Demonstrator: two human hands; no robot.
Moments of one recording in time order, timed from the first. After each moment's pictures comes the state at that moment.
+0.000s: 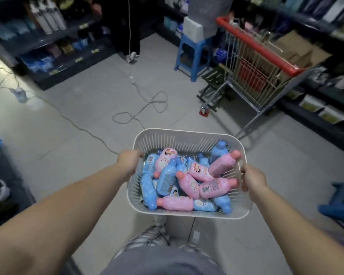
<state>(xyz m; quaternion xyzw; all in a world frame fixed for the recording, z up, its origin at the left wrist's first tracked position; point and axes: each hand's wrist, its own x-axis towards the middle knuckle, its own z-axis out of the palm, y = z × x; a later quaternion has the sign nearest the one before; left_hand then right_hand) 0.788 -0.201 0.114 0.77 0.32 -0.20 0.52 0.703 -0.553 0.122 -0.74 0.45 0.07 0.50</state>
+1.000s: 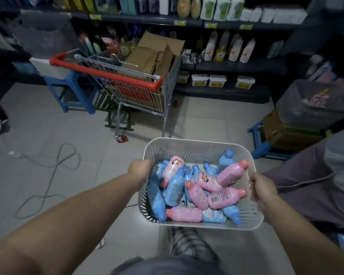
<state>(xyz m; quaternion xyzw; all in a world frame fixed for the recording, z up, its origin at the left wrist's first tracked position) 0.915 -0.576 0.120 0.83 0.00 -0.39 0.41 0.614 -0.771 0.105 -0.47 0.73 -0.14 0.48</state>
